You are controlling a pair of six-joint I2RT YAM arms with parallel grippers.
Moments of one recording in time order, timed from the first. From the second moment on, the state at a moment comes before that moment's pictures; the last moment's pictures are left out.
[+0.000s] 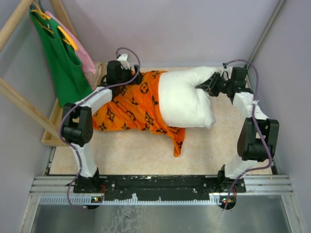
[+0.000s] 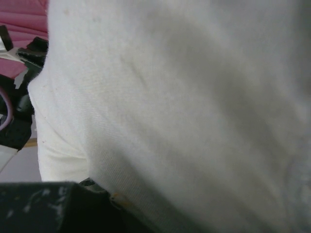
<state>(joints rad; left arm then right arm) -0.28 1.94 1.51 0.12 0.14 -0.19 -0.09 1.63 1.21 -0.17 -0.82 0.62</state>
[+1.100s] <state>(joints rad) -0.27 1.56 1.21 -0.02 -0.16 -0.24 -0.29 1.47 0.95 0.04 -0.91 0.85</state>
